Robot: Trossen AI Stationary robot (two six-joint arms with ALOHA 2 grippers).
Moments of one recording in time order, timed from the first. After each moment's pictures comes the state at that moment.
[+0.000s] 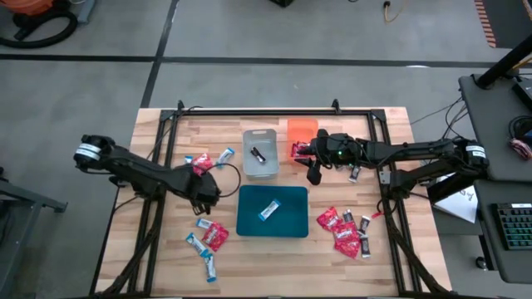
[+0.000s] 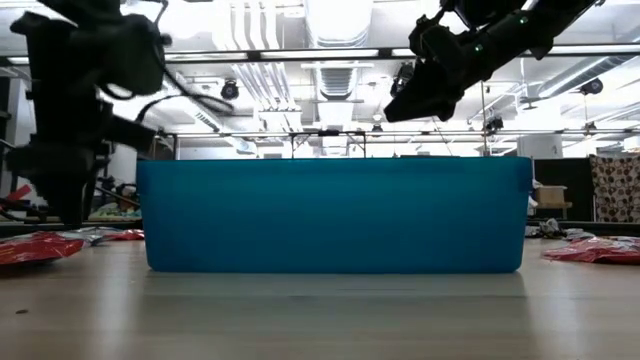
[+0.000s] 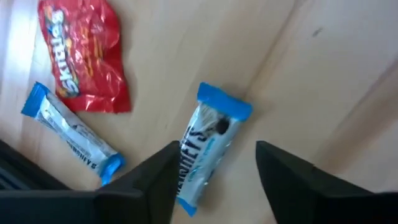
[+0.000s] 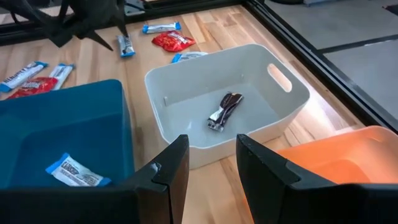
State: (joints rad) left arm -0.22 1.37 0.67 -0.97 -0.27 -0.70; right arm -0.18 1.22 0.71 0.03 0.05 0.08
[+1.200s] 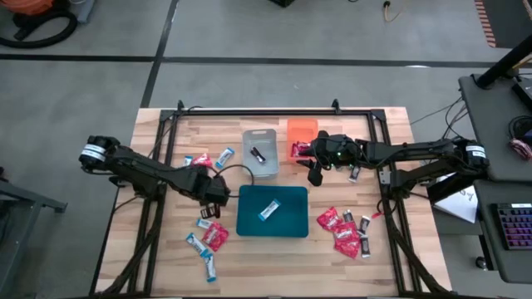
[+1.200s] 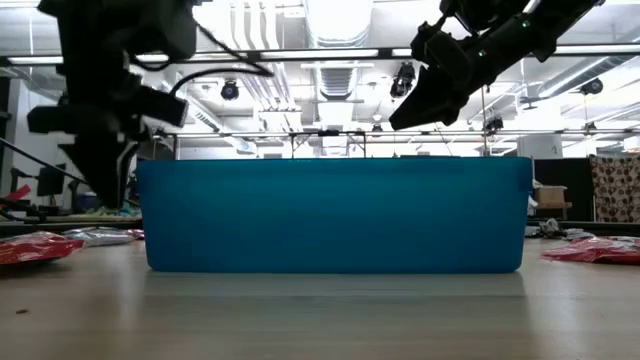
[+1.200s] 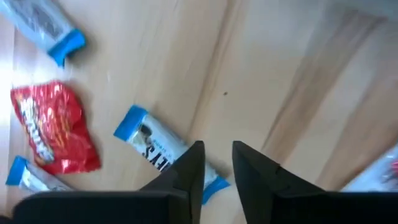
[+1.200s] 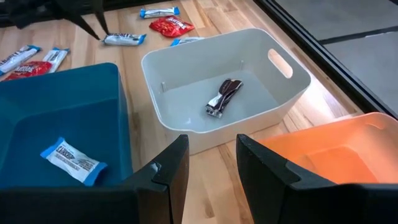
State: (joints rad) left arm -0.22 1.43 0.83 -0.92 -0.22 -0.52; right arm -0.18 1.22 0.70 0.00 0.05 0.07
